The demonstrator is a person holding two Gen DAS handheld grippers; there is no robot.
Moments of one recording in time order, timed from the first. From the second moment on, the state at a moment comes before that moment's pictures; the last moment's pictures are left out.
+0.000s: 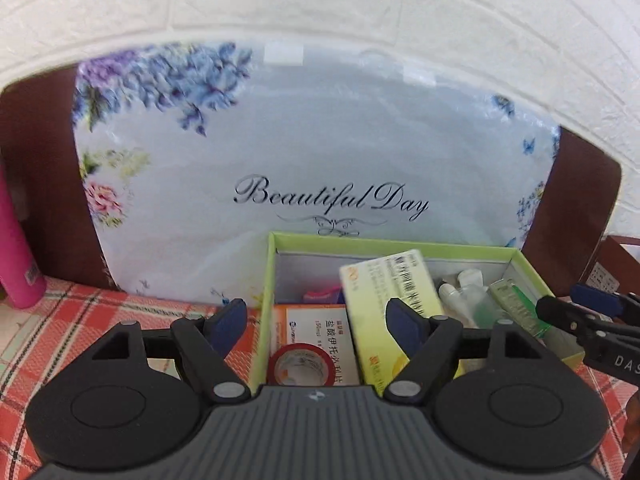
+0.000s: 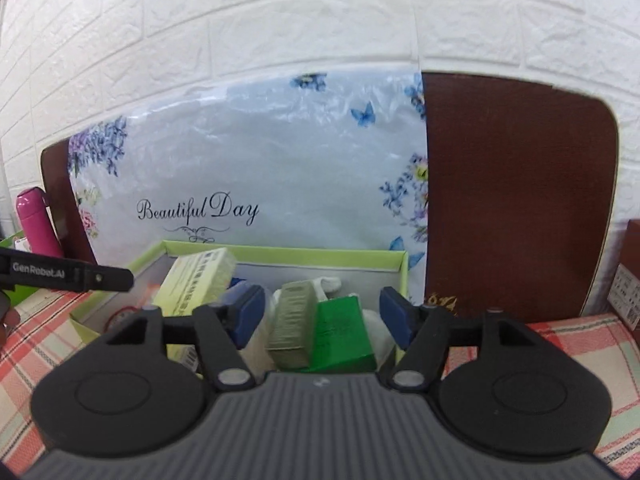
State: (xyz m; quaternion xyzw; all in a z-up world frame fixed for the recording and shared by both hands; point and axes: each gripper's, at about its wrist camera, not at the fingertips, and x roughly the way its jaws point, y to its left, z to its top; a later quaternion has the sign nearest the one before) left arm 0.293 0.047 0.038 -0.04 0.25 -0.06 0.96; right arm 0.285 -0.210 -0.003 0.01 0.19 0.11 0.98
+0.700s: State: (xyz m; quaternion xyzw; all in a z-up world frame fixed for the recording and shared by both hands) left arm 0.151 0.005 0.070 -0.02 0.25 -0.03 0.97; right arm 0.146 -0.235 0.036 0.04 0.16 0.10 0.98
